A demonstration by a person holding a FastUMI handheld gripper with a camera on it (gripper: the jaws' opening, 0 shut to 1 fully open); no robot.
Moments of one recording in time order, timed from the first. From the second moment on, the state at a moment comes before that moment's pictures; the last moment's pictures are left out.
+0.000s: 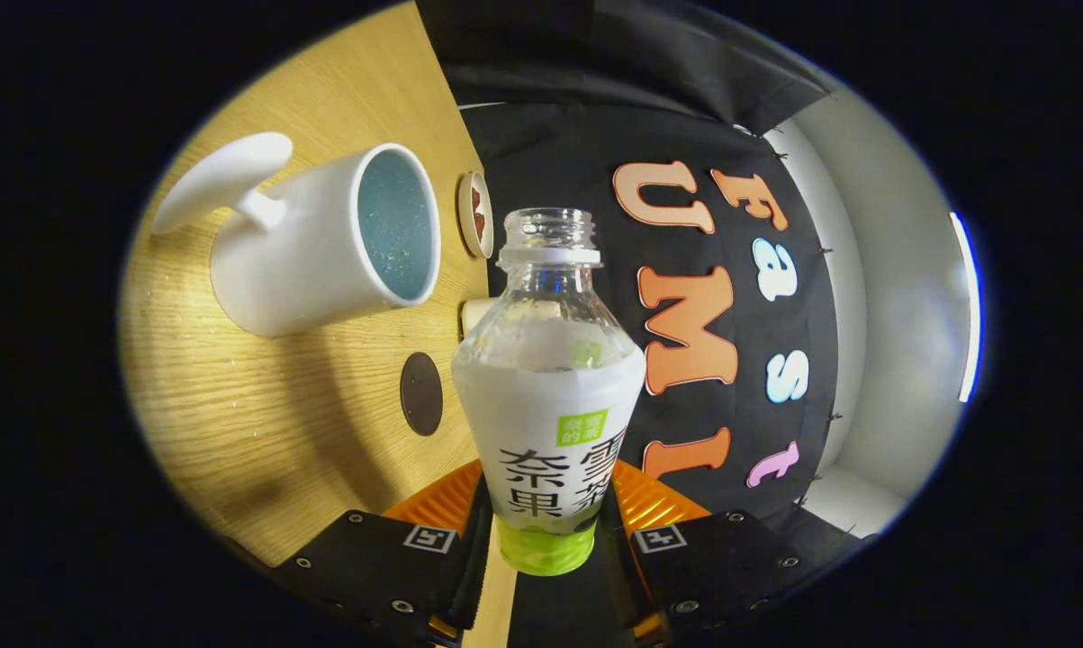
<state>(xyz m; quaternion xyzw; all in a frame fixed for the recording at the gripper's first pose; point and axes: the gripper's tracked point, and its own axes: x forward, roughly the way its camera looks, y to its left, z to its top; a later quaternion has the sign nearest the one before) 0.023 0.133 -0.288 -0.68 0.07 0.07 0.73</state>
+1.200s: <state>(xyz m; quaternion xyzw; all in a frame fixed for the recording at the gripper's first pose) 0.038 0.134 -0.273 -0.78 0.02 0.06 0.63</state>
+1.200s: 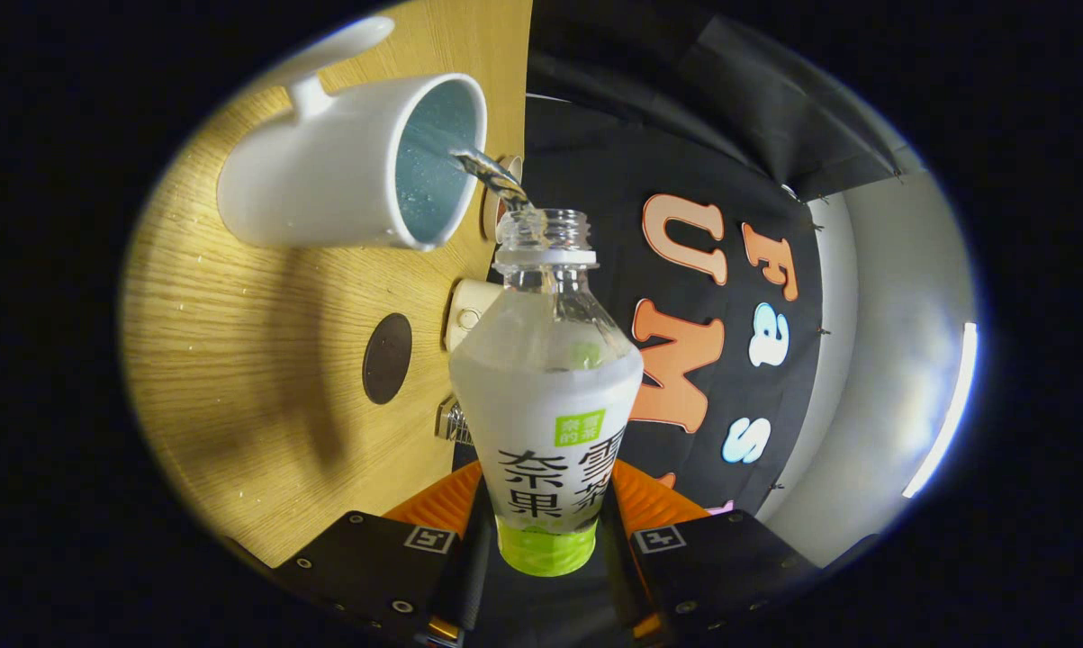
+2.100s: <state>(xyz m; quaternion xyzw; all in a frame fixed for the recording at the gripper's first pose) 0.044 0.145 -0.239 -0.81 -0.02 0.04 0.59</state>
